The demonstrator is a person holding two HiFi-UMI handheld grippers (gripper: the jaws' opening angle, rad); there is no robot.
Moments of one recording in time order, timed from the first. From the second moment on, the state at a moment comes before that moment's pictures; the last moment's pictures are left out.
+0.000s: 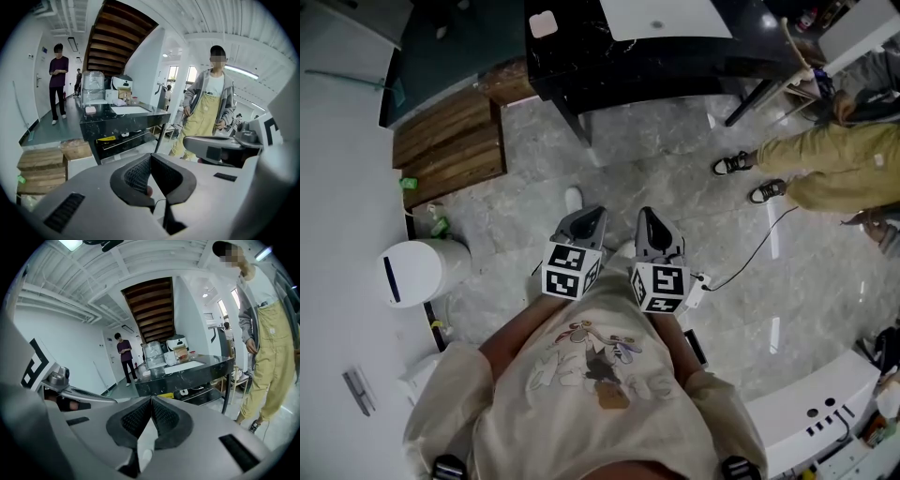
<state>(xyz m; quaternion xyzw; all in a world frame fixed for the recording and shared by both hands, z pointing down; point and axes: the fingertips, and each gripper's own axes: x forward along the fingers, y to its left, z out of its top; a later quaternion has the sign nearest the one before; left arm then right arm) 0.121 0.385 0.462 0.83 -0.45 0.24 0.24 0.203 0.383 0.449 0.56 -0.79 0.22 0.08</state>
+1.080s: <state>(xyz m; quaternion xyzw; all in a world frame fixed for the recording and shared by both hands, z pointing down) 0.076 0.217 0.459 0.84 -0.42 0.22 0.27 0.155 0.233 0.448 0.60 -0.76 0.21 0.11</state>
